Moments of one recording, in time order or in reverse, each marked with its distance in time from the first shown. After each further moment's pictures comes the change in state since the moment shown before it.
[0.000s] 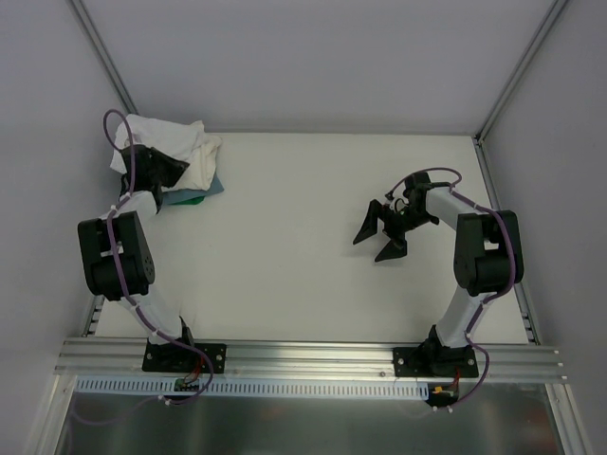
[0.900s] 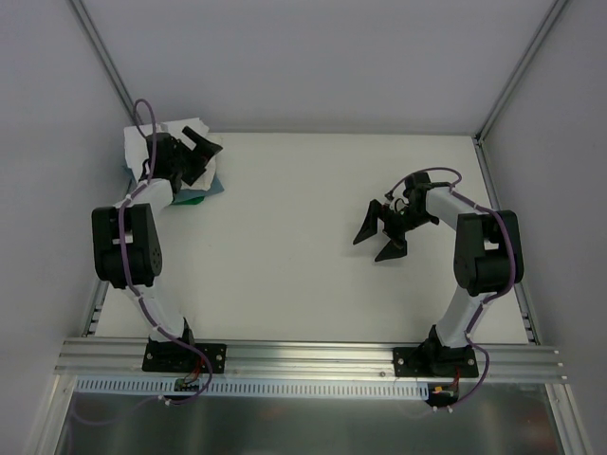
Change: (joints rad) left arm -0.153 0.109 0.142 -0.067 0.006 -0.054; right arm 0.000 0.000 0.000 0.000 0.000 -0.008
